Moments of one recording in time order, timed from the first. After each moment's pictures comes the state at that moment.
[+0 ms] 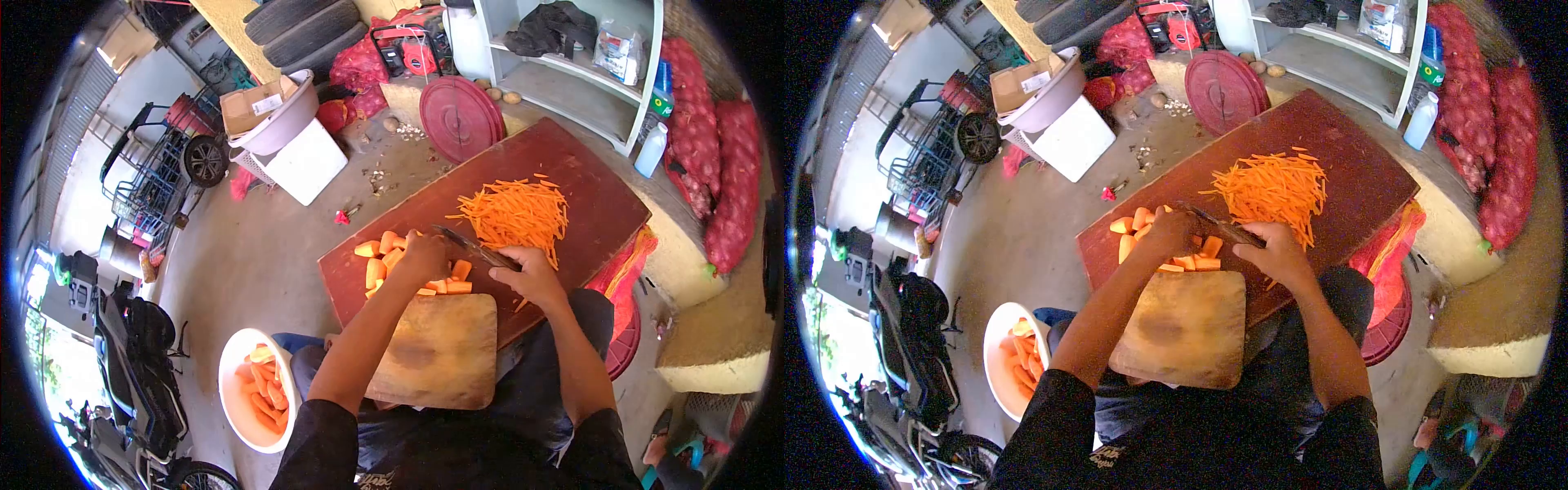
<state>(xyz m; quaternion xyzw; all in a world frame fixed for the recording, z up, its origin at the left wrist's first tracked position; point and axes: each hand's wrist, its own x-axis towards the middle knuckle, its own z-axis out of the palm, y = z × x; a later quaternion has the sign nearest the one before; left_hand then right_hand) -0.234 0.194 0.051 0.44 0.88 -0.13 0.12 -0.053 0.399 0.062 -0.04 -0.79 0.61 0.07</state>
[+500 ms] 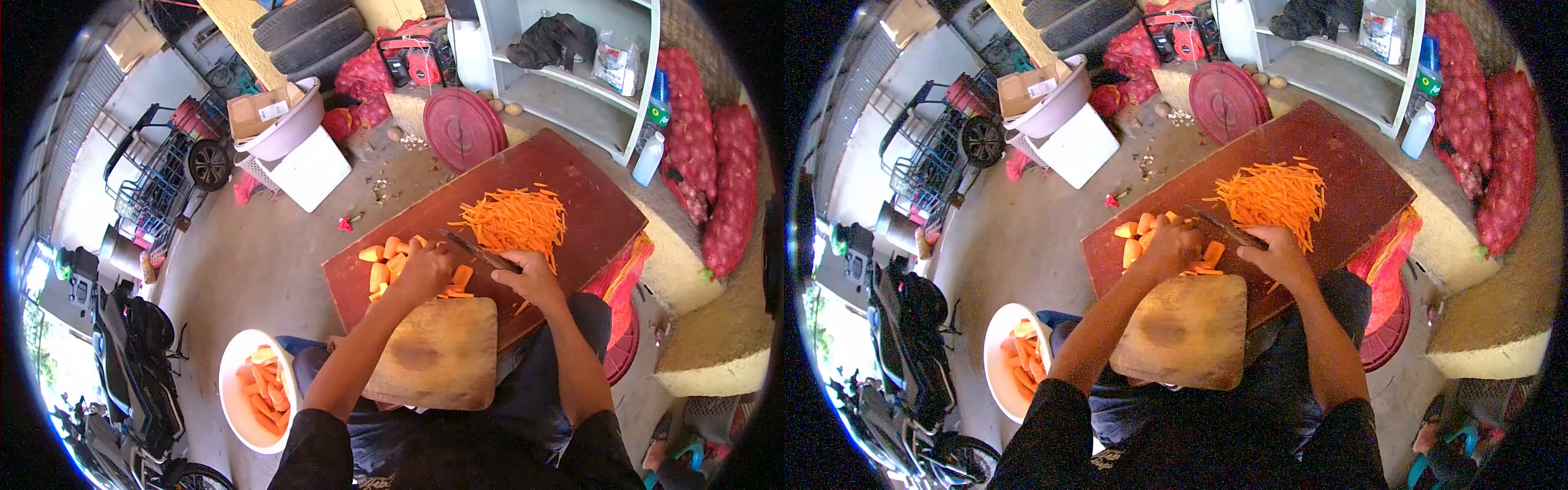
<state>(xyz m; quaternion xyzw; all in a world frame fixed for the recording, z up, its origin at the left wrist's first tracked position) -0.202 0.159 0.059 0.54 0.84 -0.01 -0.08 -0.051 0.400 0.073 -0.07 -0.80 0.59 0.05</state>
